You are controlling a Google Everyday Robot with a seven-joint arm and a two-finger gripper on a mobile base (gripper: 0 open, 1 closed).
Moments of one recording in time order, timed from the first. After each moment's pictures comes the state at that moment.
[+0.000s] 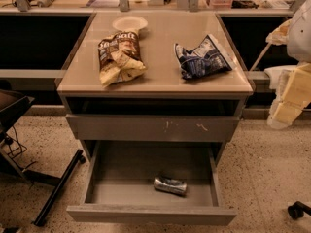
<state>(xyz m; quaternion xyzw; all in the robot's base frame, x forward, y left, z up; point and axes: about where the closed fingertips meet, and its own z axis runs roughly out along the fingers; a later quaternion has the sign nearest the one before) 0.439 -0.216 0.980 -0.60 0.78 -0.04 0.16</state>
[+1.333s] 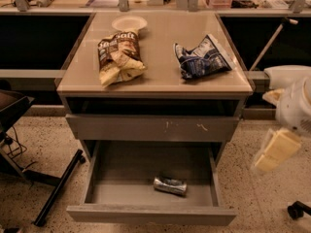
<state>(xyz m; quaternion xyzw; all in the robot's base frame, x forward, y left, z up) 0.421 -0.236 0.854 -0.54 0.82 0.03 0.19</state>
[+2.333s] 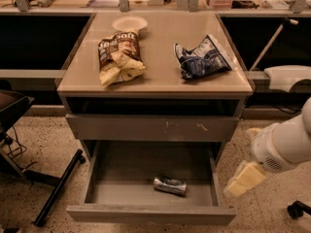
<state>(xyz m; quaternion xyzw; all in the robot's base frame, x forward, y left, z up) 0.415 -0.221 0.741 -0.48 0.85 0.07 0.20</state>
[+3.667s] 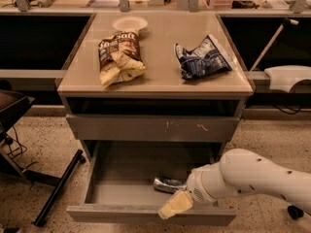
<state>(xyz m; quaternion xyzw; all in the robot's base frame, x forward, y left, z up) 0.400 -0.072 0.589 -0.37 0.88 0.22 0.20</state>
